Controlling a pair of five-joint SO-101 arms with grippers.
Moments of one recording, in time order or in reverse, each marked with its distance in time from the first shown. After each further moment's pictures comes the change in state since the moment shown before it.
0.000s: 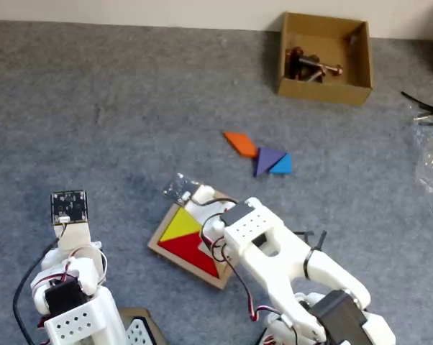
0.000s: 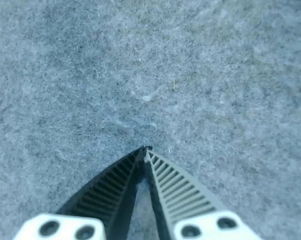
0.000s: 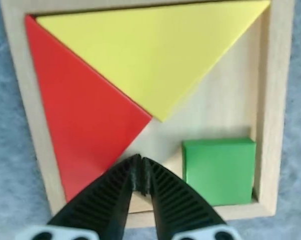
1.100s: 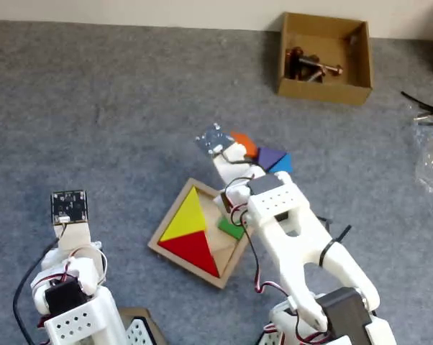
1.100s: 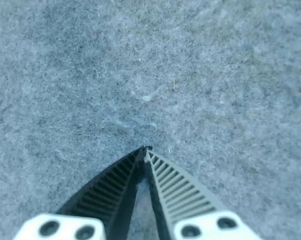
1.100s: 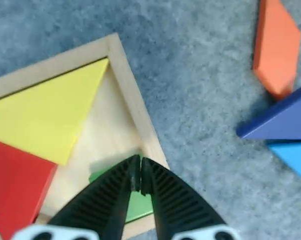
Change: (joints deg) left arm 0.0 0.0 0.0 0.0 0.0; right arm 13.5 0.1 -9.2 -2.5 -1.5
